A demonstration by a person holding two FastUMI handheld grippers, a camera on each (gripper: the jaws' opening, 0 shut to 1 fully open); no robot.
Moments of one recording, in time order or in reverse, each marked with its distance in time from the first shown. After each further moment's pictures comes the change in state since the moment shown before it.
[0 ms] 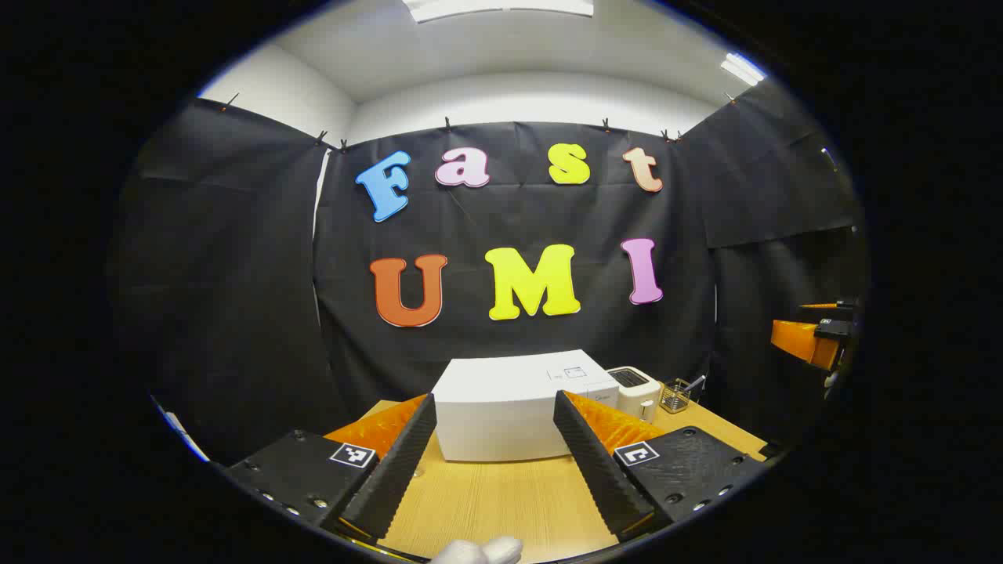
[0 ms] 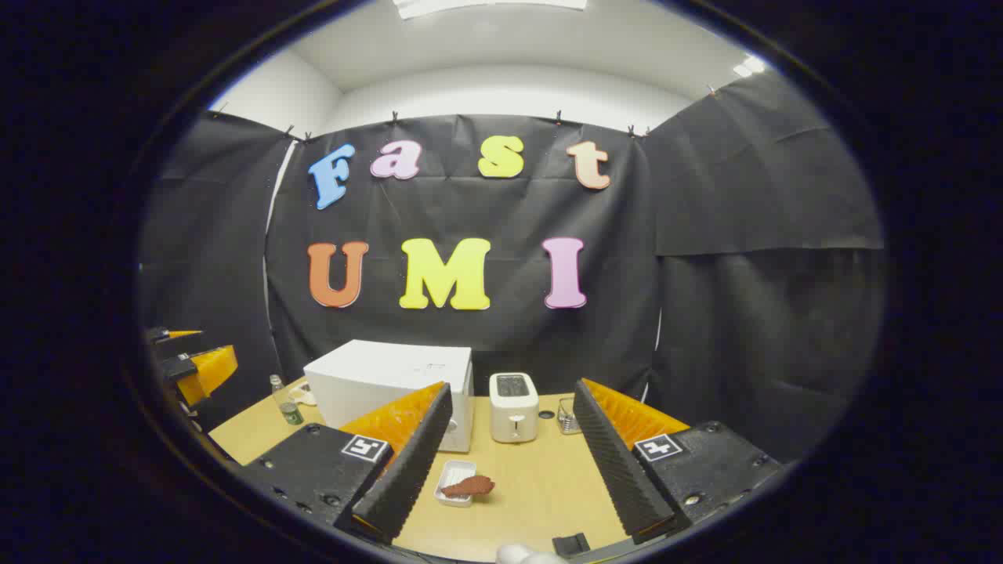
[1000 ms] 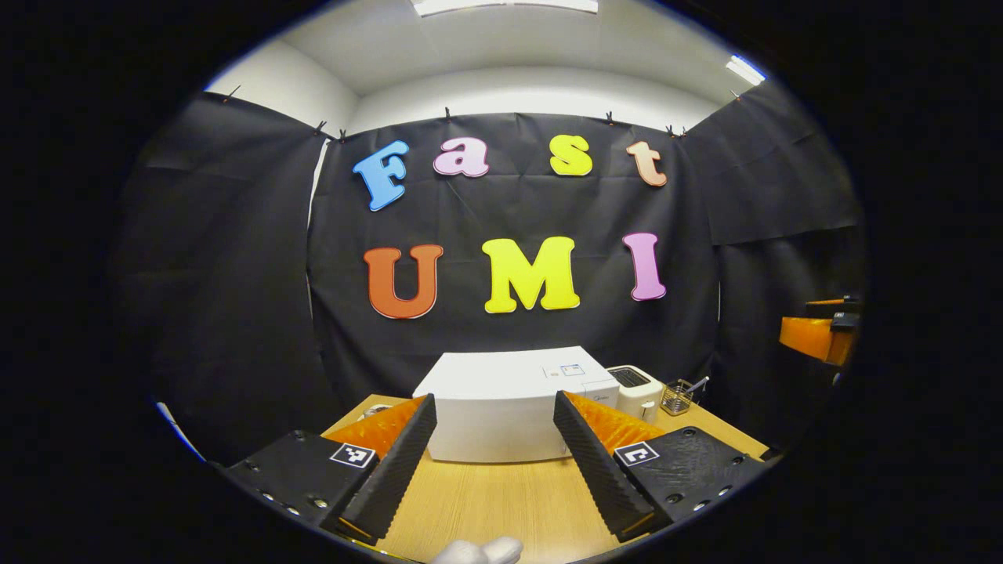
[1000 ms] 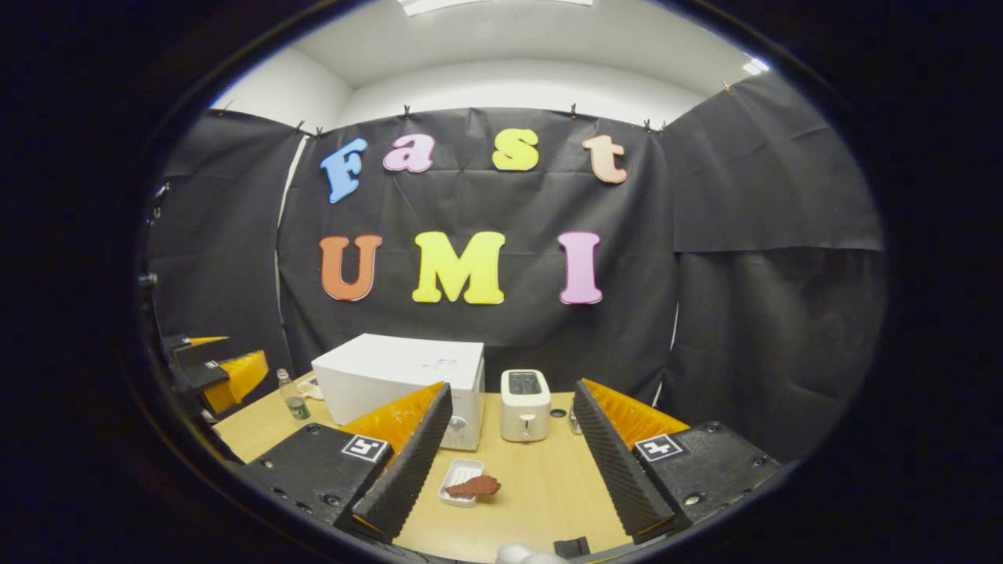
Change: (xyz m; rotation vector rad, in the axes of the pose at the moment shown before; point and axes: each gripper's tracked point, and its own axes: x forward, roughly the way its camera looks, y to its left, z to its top) left arm 0.039 -0.027 -0.028 -0.024 0.023 -0.011; right arm 0.019 -0.003 -0.002 -0.012 0.025 0.044
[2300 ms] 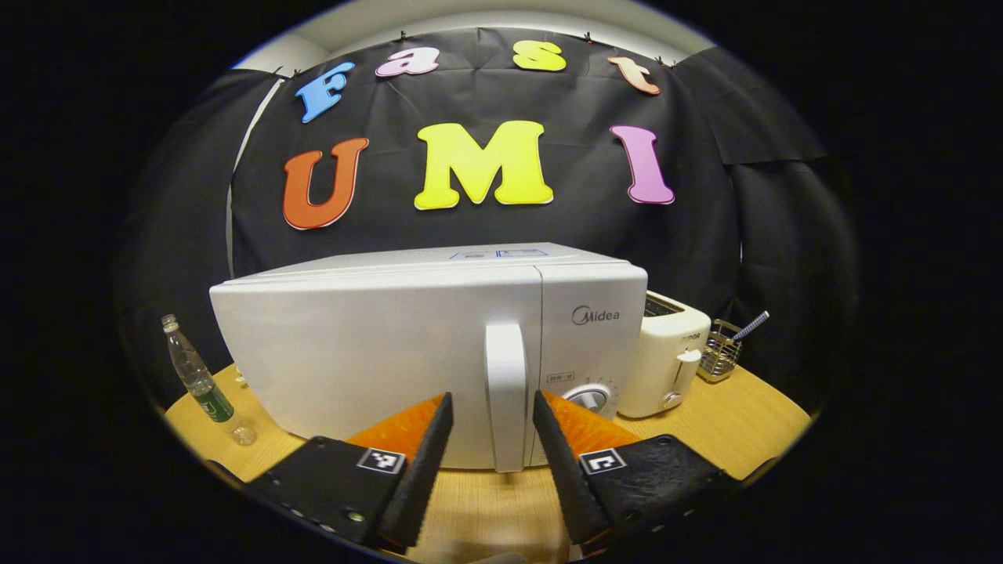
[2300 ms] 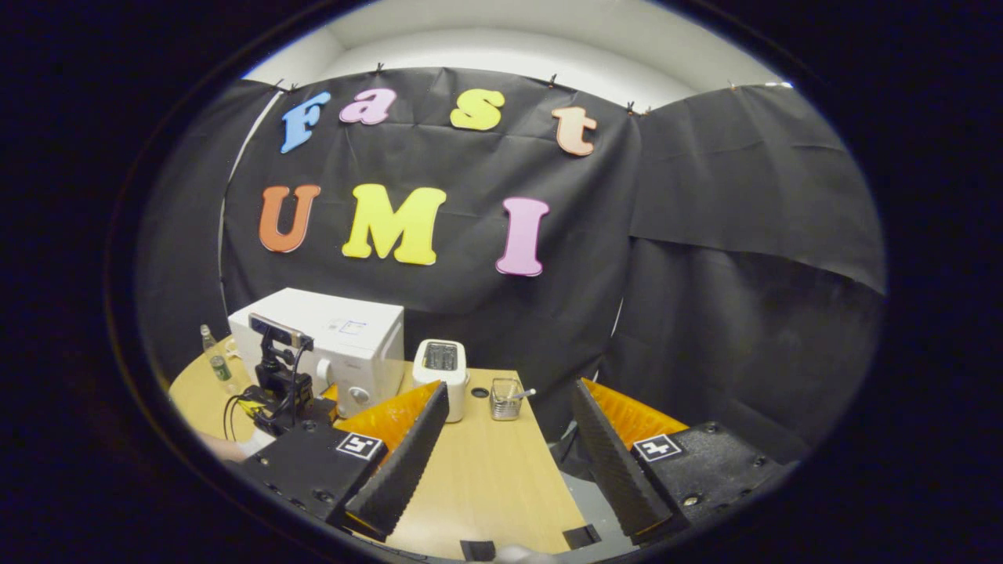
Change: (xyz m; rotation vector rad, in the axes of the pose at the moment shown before) left arm 0.248 -0.135 -0.218 -0.006 0.183 -0.041; right arm 0.050 -0.115 -0.023 -0.114 0.150 -0.184
